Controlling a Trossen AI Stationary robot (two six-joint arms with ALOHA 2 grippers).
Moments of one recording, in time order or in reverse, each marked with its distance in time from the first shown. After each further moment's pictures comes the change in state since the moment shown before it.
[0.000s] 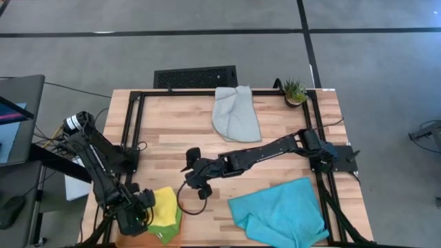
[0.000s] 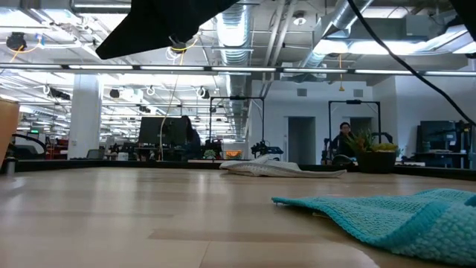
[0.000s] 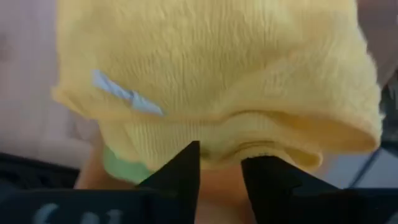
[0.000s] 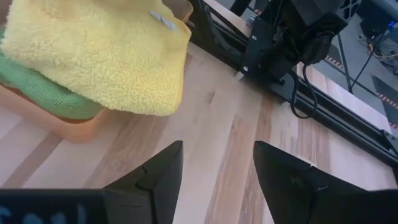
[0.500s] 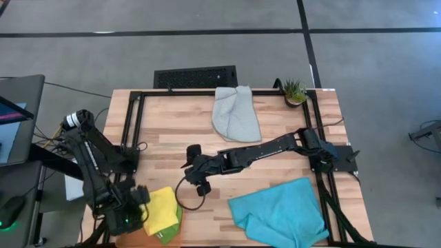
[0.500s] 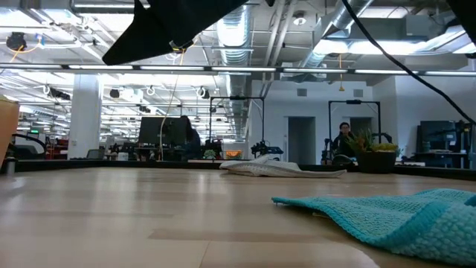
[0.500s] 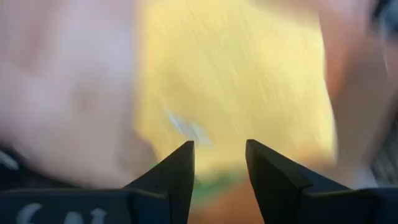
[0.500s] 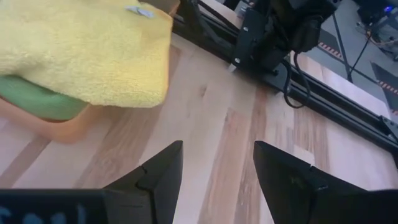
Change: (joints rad) left arm -0.065 -0.040 0.064 -0.167 -0.240 -0.044; right arm -0.024 0.000 0.000 -0.006 0.000 0.042
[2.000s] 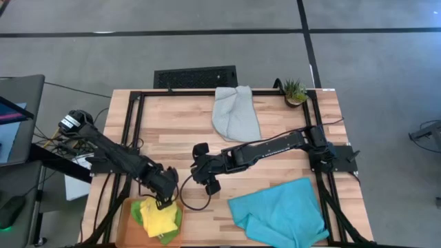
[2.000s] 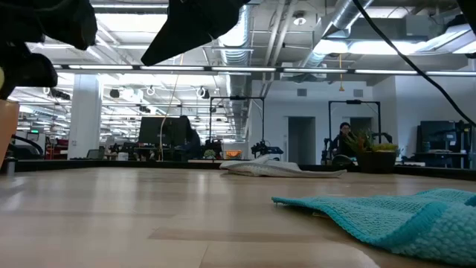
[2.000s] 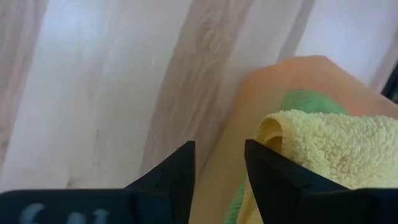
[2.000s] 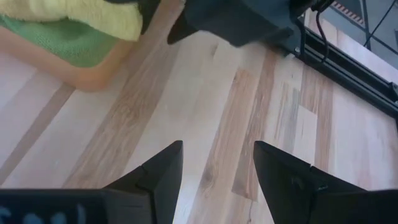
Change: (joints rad) left arm 0.528 -0.026 -0.254 0.364 0.299 0.506; right arm 0.013 -0.077 0.000 -0.240 0.023 0.018
